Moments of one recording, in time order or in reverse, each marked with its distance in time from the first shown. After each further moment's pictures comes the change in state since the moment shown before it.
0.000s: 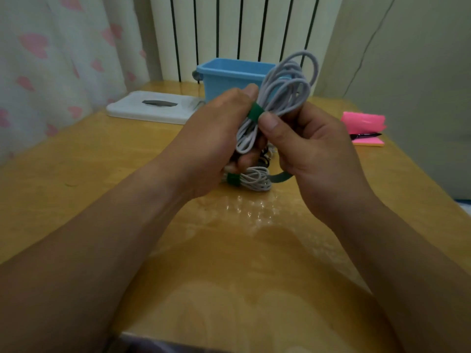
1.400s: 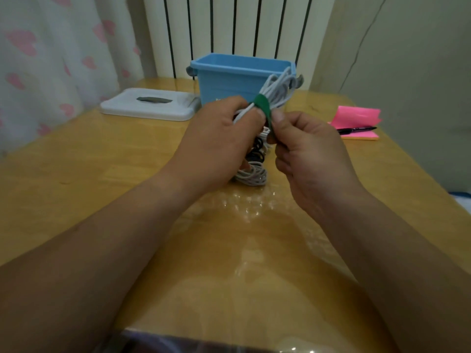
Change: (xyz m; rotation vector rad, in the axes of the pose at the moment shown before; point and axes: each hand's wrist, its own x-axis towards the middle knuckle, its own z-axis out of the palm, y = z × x) left_hand 0.005 -0.017 0.010 0.603 0.244 0.211; right_hand 0.008 0.015 0.001 0.131 0.217 0.242
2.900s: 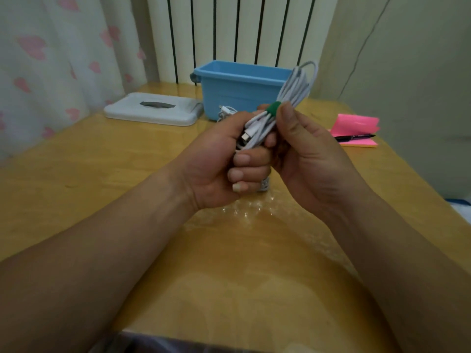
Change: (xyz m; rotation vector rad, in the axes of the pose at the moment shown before) left_hand 0.000 0.003 -0.006 -1.067 -0.627 -0.480; right_hand 0.012 0.005 -0.005 0.230 -0.323 -0.011
